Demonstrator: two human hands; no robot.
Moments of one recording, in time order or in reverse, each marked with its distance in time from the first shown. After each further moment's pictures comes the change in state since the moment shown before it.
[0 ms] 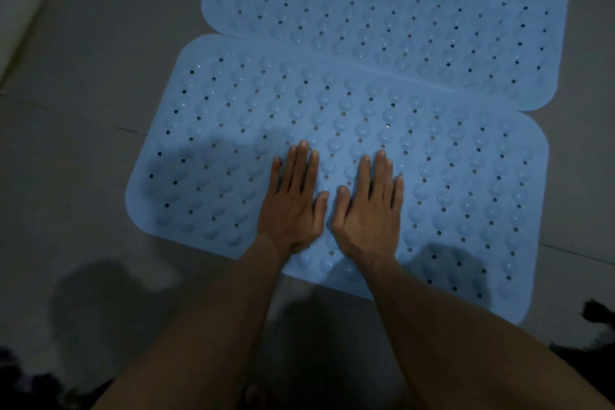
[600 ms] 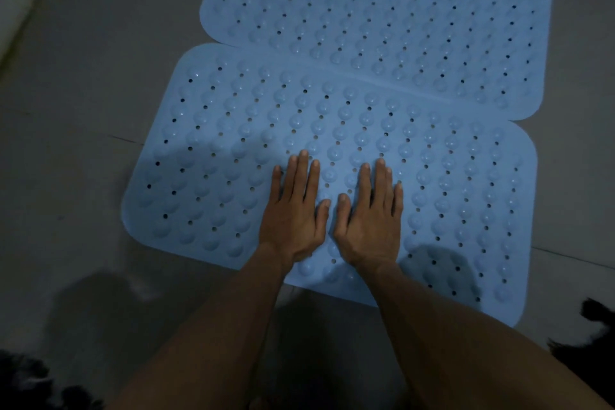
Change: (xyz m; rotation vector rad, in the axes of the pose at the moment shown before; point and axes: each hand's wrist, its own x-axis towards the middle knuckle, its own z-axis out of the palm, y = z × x) left_hand 0.001 0.000 -0.002 -0.040 -0.061 -0.032; right_hand -0.001 0.000 0.001 -0.010 0.025 0.003
